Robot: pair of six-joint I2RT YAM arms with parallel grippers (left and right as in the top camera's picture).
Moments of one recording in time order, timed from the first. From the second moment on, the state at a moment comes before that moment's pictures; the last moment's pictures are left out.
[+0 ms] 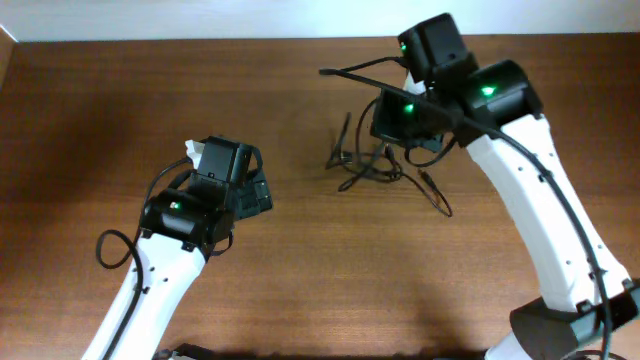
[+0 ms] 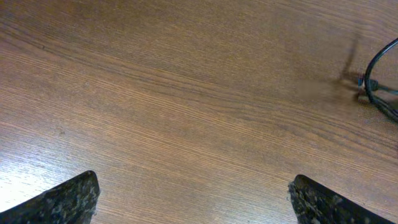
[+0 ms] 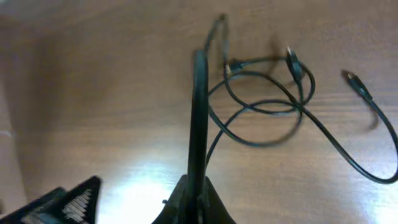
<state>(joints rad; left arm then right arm) -0.31 1.25 1.11 -0.96 -0.25 -0.55 0.43 1.76 2.03 -1.32 -0.18 0.67</state>
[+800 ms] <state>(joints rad) -0.31 1.25 1.11 -0.97 -0.25 -0.55 0.43 1.70 2.70 -1.38 -0.12 0.60</state>
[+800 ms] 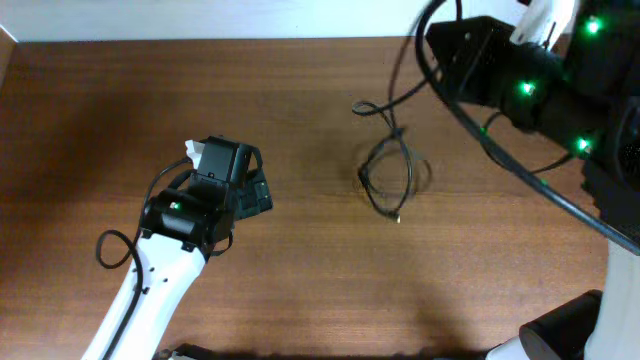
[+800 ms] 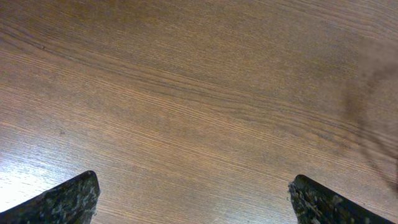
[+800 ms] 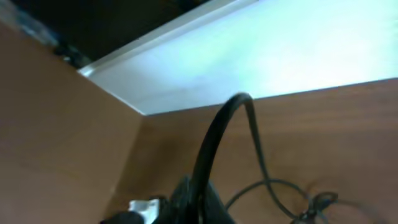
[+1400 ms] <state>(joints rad) -0.31 1.25 1.11 -0.85 0.24 -0.55 0.43 1.71 2.70 -1.61 -0.13 0.46</state>
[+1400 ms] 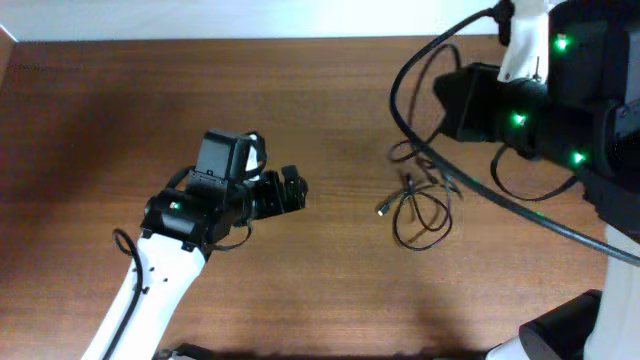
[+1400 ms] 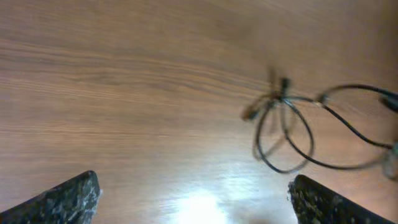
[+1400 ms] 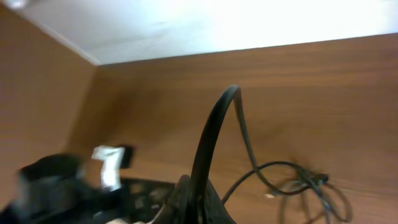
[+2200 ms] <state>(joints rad) -0.50 1.33 1.10 -0.58 0.48 0.19 0.29 1.71 2.70 -1.38 -0.45 0.81</state>
